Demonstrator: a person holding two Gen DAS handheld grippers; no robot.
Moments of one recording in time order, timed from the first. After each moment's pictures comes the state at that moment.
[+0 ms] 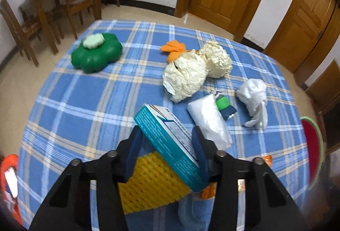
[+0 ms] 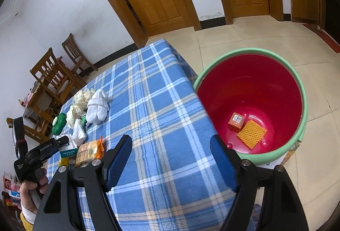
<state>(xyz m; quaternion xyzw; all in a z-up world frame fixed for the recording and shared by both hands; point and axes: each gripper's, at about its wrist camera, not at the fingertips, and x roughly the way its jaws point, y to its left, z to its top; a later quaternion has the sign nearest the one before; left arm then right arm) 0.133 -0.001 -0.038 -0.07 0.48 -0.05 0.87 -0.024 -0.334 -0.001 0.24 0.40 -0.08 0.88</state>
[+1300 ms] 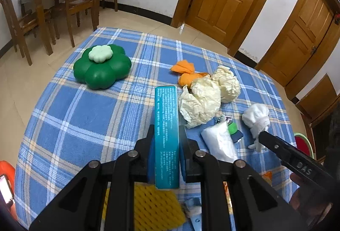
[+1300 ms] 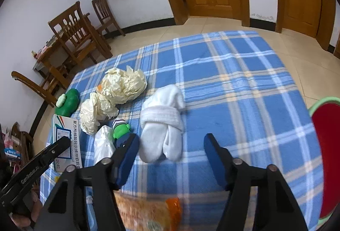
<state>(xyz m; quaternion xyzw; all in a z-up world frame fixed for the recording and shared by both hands) 0.153 0.031 -0.035 -0.11 0.44 -0.07 0.89 0.144 -0.210 -0.029 0.14 0.47 0.04 0.87</state>
